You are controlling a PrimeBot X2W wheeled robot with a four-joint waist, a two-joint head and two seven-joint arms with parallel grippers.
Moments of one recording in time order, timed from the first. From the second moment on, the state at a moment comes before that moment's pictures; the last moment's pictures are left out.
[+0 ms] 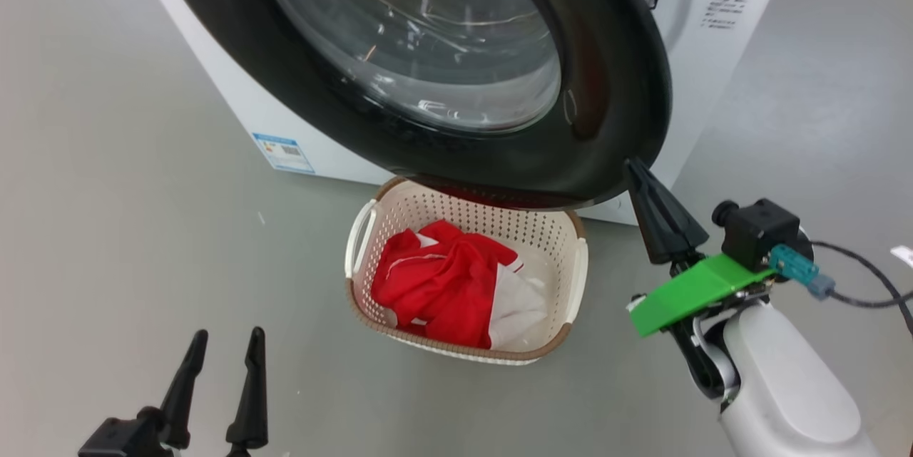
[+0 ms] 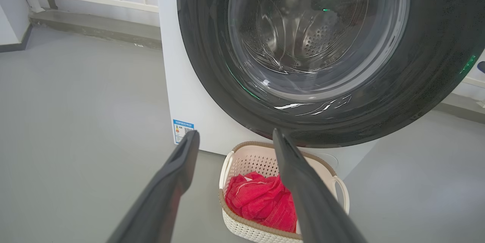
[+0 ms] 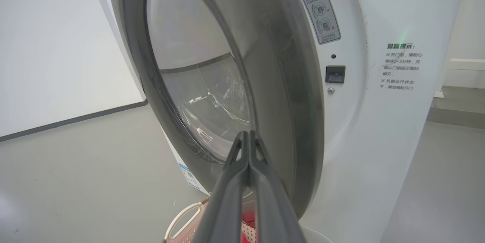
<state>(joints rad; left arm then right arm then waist) 0.00 0.05 0.04 0.17 -0.29 -0.13 -0.25 -0.40 -0.07 0.21 0.42 0.35 0.12 -0.26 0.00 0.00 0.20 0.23</state>
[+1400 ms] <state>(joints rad) -0.17 0.04 -0.03 0.14 -0.33 -0.13 -0.25 -0.76 -0.08 -0.02 0.45 0.29 0.14 -0.26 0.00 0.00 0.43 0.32</state>
